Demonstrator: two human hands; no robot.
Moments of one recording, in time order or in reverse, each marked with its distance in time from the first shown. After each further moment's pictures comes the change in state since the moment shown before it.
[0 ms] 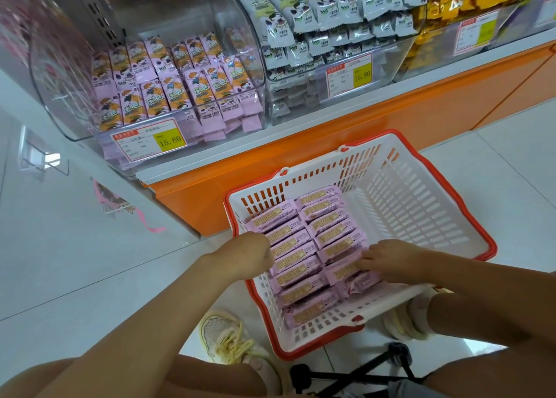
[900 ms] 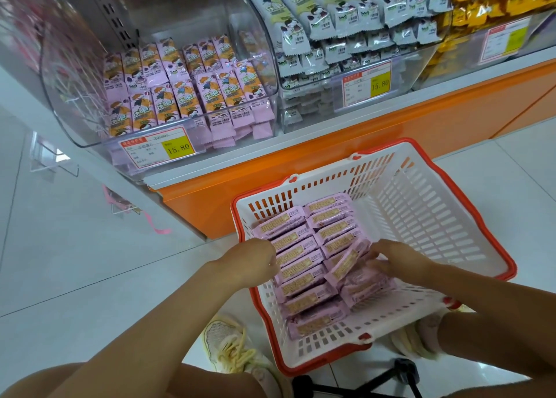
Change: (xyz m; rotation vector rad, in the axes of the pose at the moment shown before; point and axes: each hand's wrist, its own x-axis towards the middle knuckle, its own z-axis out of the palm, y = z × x) left_hand 0.003 -0.004 -0.001 -0.011 -0.001 -0.006; right_hand 0.019 0.016 0.007 0.732 0.110 0.509
